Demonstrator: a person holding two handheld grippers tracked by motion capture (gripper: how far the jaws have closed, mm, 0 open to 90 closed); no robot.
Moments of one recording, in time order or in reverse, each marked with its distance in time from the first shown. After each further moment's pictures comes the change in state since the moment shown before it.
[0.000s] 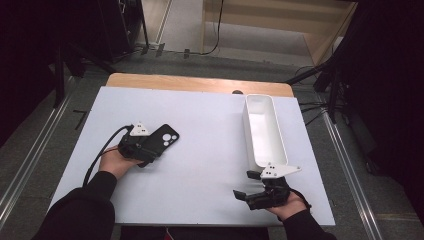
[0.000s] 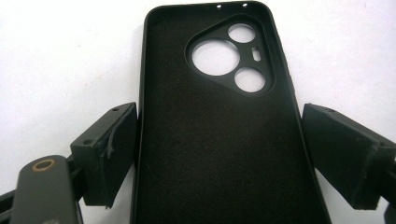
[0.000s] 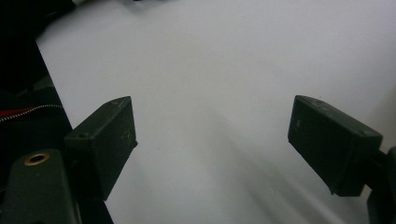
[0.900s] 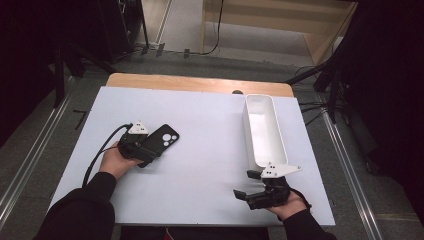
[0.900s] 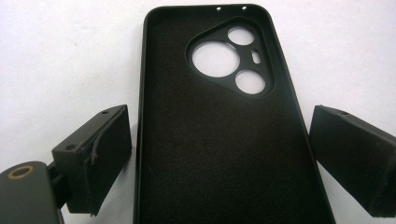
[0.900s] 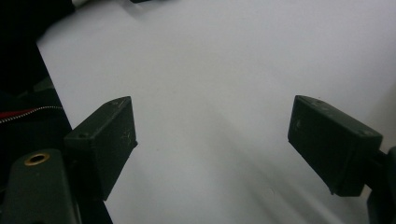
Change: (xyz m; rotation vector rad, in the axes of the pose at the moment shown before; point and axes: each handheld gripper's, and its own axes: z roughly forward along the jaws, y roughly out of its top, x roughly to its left) left arm 0.003 0.001 0.002 0.012 -0.018 0.011; right arm -0.001 0.000 0.000 -0.002 0.002 0.005
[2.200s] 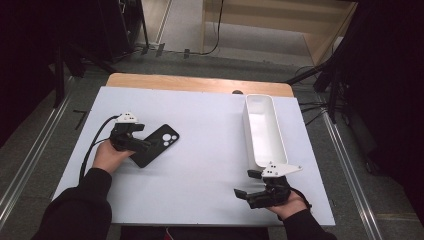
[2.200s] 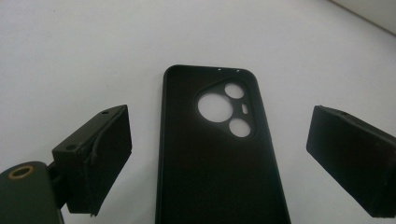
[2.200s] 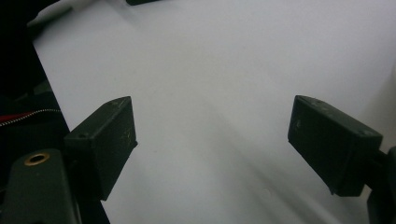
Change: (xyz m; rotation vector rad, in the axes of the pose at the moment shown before) left arm 0.016 0.015 -0.029 -0.108 -0.066 -0.118; right arm -0.002 0.000 -0.001 -0.004 -0.005 0.010
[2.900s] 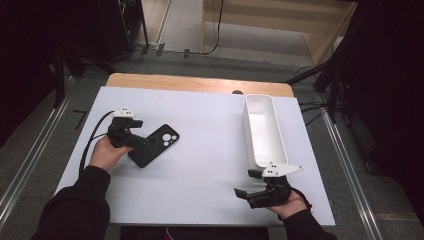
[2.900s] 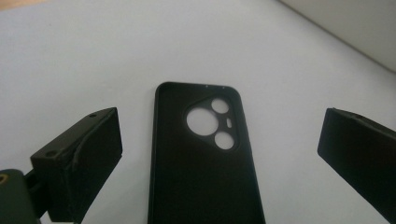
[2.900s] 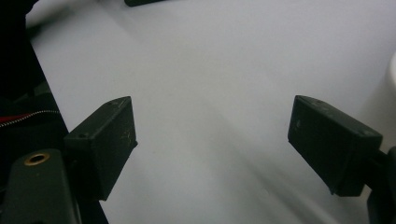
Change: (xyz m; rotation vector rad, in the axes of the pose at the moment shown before) left arm -0.001 0.015 -0.010 0.002 -0.057 -0.034; right arm -0.001 0.000 -0.001 -0.006 -0.004 0.001
